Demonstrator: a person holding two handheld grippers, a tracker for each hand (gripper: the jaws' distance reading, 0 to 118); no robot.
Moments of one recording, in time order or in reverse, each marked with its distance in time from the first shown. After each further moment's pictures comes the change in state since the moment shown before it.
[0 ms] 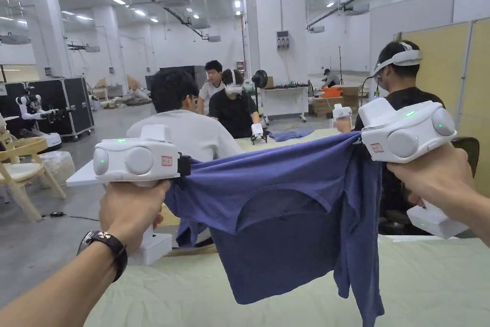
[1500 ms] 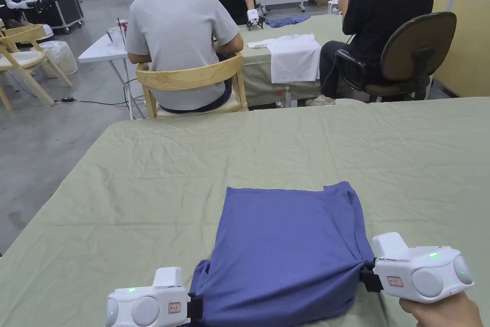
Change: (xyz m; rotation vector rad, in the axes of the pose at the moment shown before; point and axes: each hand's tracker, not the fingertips) left arm 0.032 -0.496 0.283 -0.616 -0.098 0.202; right arm -0.173 -0.432 0.279 -0.506 0.376 -0.231
